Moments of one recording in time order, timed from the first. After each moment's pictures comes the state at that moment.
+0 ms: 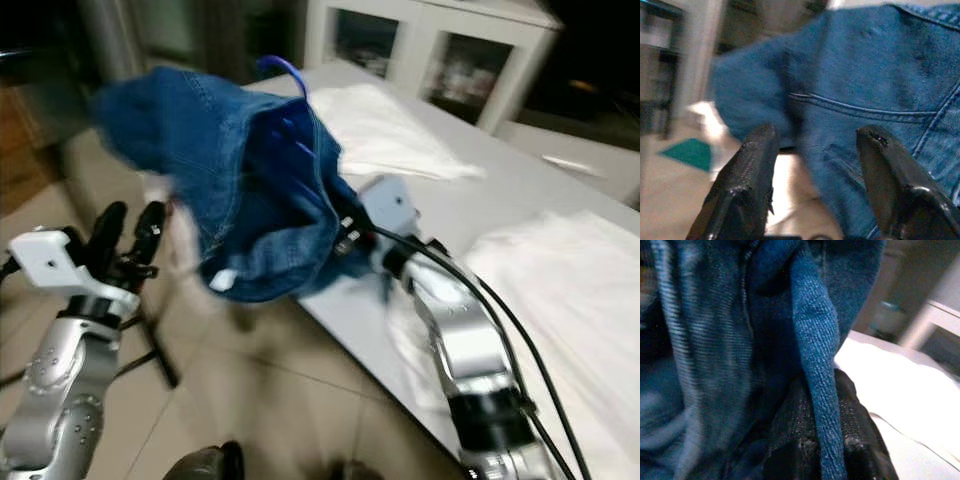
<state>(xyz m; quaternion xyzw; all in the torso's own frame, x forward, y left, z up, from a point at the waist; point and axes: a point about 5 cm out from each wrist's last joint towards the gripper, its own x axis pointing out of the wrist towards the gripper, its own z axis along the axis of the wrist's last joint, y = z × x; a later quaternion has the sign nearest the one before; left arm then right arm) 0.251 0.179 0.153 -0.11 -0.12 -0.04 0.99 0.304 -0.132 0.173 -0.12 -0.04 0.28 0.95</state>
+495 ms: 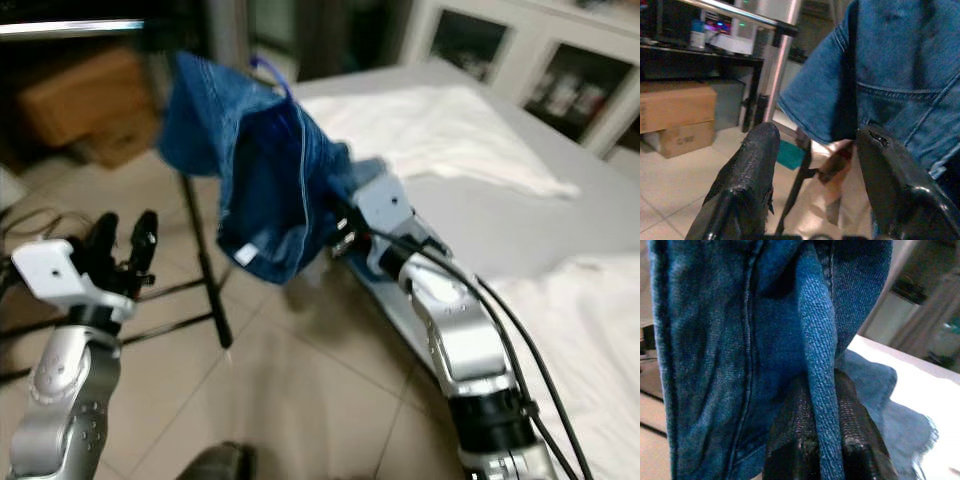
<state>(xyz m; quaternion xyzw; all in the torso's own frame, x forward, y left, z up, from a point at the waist) 0.248 0.183 0.144 -0.09 -0.11 0.00 0.99 0.301 -0.126 0.178 -0.12 -0.04 0.30 0.95</state>
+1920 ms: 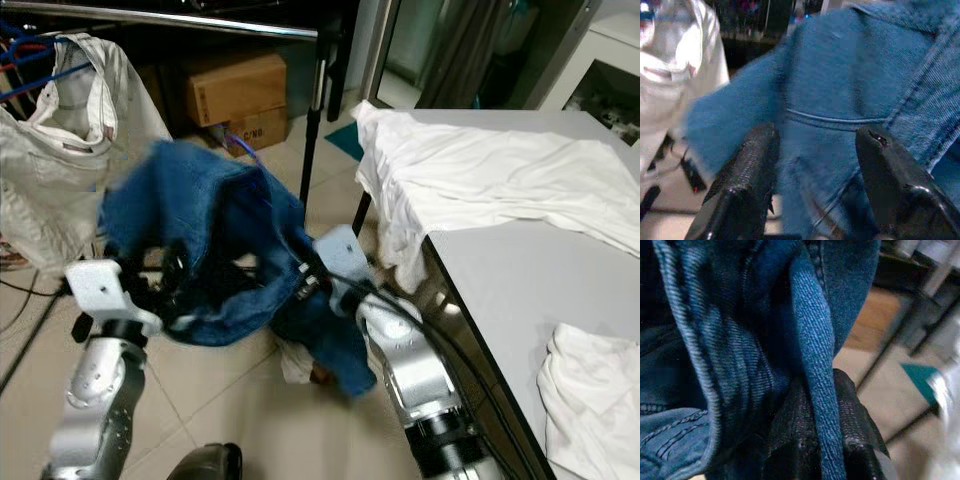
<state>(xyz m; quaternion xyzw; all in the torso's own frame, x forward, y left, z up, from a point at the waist) 0.255 0.170 0.087 -0.06 -0.04 -0.01 1.00 0.294 -0.097 0.093 -0.09 0.05 0.27 0.96</state>
